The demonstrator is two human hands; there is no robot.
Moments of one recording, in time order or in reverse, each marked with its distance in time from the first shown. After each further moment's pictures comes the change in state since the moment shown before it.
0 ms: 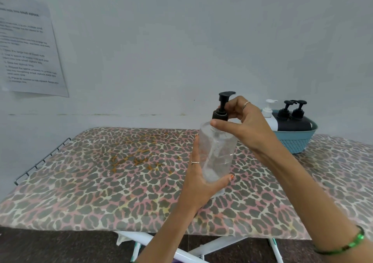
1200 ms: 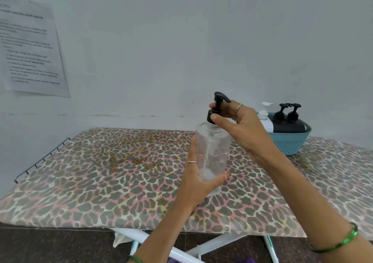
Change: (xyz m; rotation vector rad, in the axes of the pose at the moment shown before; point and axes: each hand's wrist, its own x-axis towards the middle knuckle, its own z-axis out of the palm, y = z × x) left_hand 0.002 -0.005 0.000 0.013 0.016 0.033; right_hand -0.006 -0.006 0.002 -0.002 -0.055 -0.052
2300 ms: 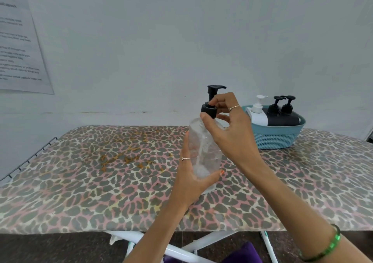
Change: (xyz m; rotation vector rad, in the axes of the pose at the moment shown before) left_hand 0.000 0.003 0.001 -0.058 -0.007 -0.001; right_hand -0.011 0.009 0.020 -0.190 0.232 -0.173
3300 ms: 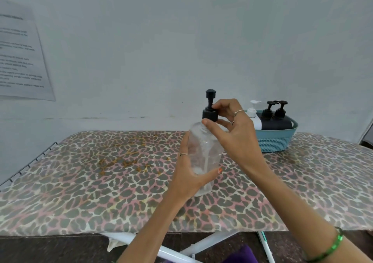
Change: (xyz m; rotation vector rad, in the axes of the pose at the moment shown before) left_hand 0.010 0.020 -0.003 -0.025 -0.033 -0.001; right_hand -0.005 -0.002 -0.021 0.148 -0.024 0.028
